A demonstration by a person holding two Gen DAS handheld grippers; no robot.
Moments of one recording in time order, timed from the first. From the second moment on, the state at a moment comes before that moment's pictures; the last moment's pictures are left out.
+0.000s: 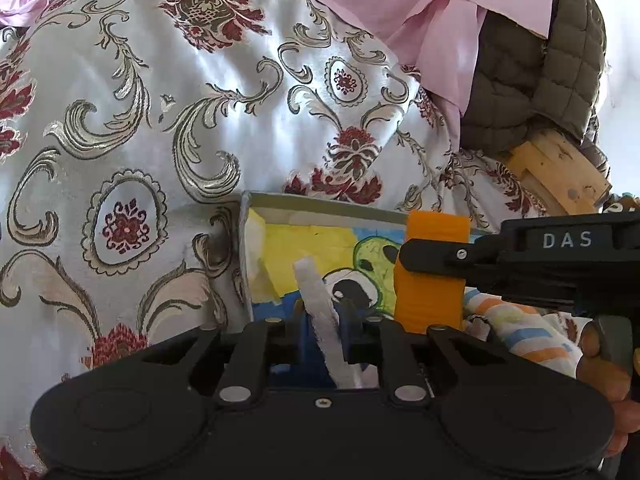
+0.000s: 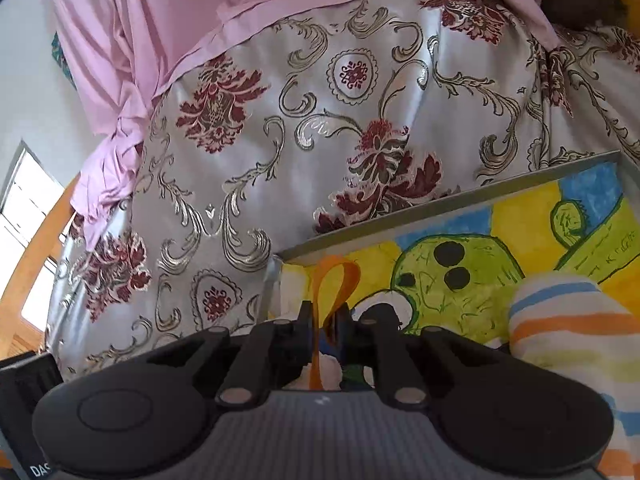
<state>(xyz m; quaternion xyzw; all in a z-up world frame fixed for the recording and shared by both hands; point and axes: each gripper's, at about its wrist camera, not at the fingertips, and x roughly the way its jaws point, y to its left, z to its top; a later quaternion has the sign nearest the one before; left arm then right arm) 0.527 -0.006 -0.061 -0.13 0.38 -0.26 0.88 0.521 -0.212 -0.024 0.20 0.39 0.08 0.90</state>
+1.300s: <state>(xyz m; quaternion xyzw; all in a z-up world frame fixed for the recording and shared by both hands) 0.482 -0.025 -0.041 -0.03 0.34 -0.23 0.91 0.481 -0.236 -0.008 0.15 0.36 0.07 0.92</state>
